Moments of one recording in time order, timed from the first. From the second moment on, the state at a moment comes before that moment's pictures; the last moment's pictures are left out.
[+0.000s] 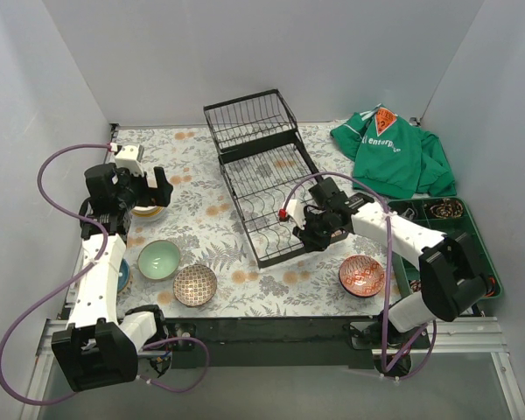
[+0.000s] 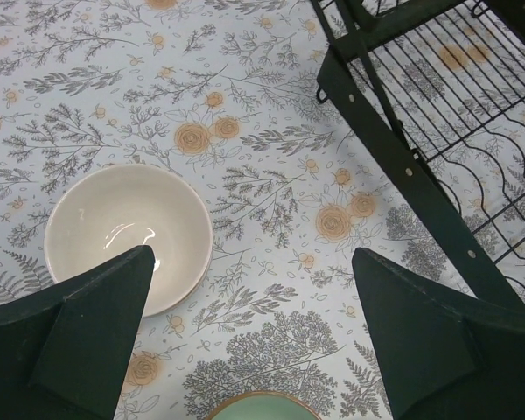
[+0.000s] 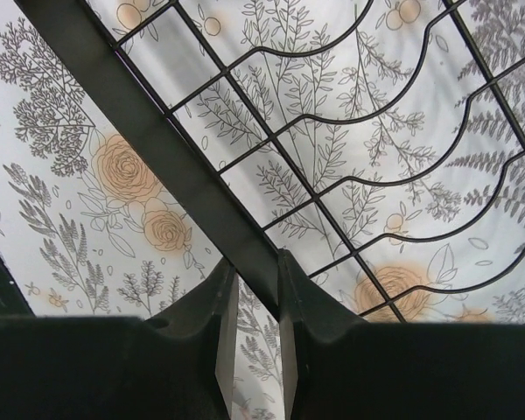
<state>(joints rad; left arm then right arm) 0.17 1.03 0.89 -0.28 0.39 0.07 0.61 1.48 0.97 -0.64 -0.40 -0.63</state>
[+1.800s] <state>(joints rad) 0.07 0.88 1.05 -1.08 0.67 0.88 0.55 1.26 1.20 -0.70 -0.12 -0.21</state>
